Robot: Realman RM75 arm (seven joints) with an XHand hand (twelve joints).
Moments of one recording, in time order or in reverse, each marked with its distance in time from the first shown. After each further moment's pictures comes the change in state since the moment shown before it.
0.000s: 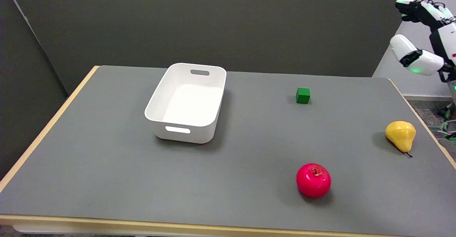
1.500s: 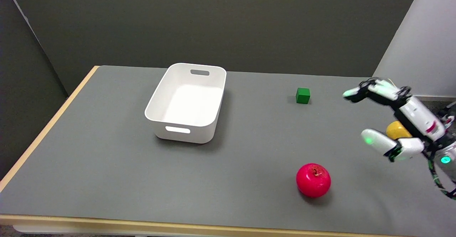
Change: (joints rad) arm -0.176 -0.133 -0.024 -0.070 -0.397 0.397 0.327
